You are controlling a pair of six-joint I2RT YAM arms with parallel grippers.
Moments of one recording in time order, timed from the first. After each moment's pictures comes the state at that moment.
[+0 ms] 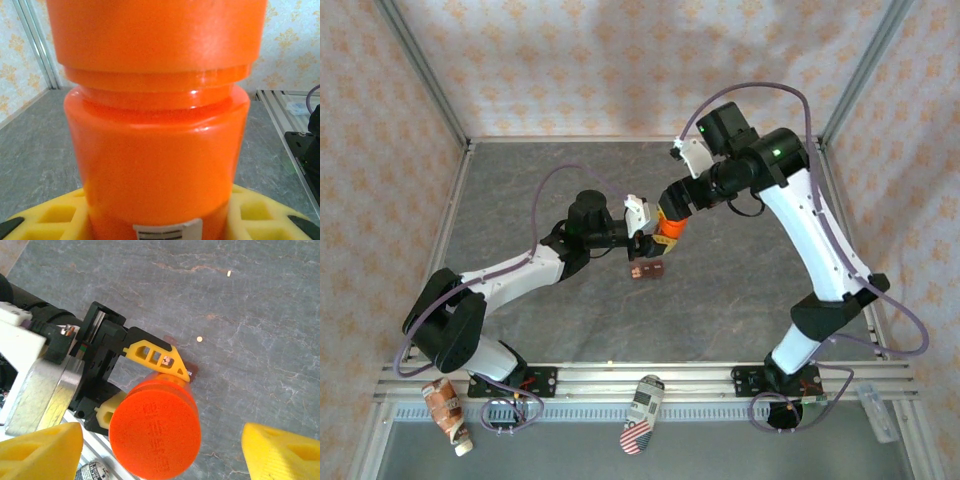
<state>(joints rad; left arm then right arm) -0.59 1.47 0.88 0.37 0.72 0.19 0.59 1.66 2.15 -1.53 -0.25 0.03</state>
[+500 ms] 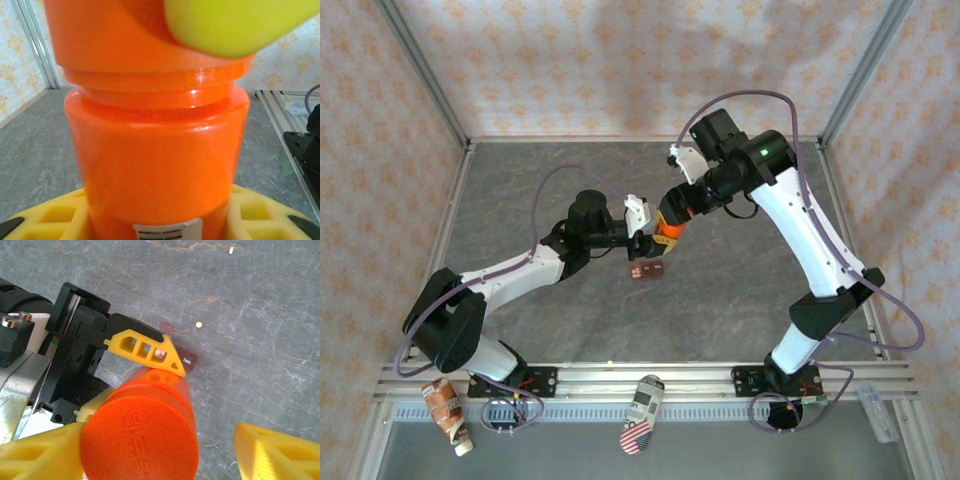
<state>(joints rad) -0.59 1.47 0.89 0.36 0.72 0.19 0.59 1.67 2.08 -1.52 -0.25 0.04</state>
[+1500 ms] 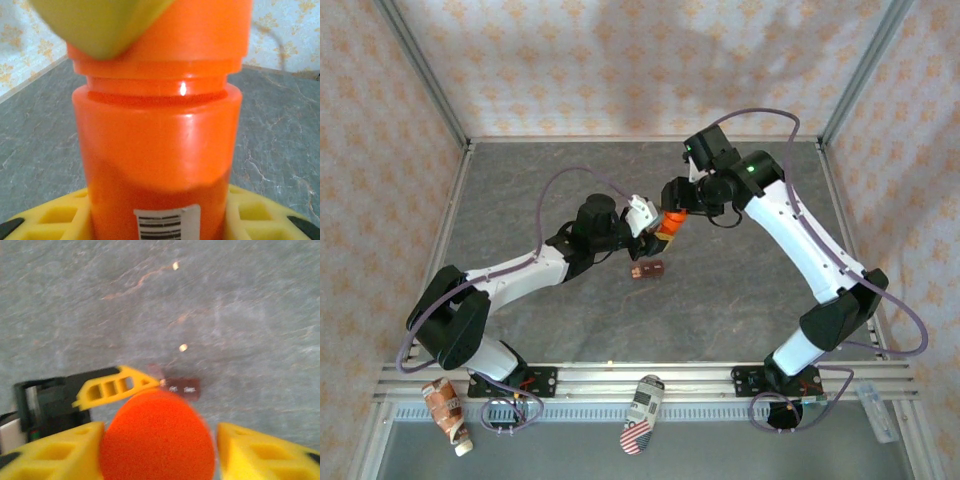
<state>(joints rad) -0.63 1.49 0.89 0.27 0.46 0.18 0.59 1.59 1.79 -1.20 -0.11 0.55</state>
